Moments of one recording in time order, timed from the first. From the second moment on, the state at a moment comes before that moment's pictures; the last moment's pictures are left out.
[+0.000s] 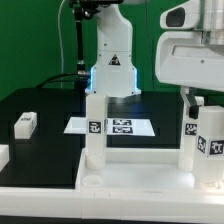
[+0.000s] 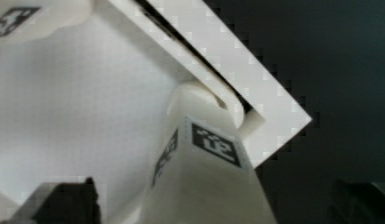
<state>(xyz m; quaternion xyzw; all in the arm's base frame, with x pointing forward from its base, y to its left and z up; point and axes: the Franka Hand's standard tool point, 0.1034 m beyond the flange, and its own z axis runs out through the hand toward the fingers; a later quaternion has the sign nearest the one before) 0.653 0.103 0.119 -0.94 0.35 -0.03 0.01</state>
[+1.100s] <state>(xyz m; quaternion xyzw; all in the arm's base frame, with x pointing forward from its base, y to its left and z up) 0.656 0.095 0.120 -1.00 0.00 -0.04 0.00</state>
